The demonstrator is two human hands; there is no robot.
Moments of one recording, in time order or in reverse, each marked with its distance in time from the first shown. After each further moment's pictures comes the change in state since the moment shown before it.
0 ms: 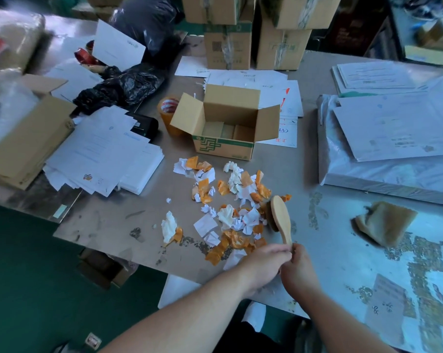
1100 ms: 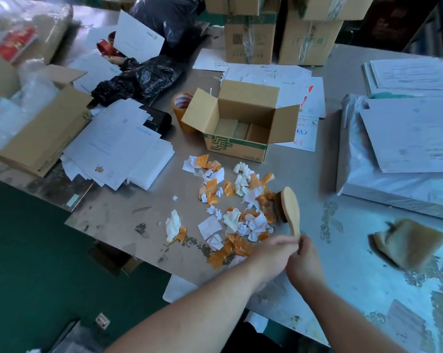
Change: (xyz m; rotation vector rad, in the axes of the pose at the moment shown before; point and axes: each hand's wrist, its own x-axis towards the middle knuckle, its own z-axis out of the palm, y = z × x) left_hand 0.027 0.029 0.005 -0.123 0.160 -0.013; right_hand 0.048 -0.018 -0.006 -0.014 -0.001 -0.046
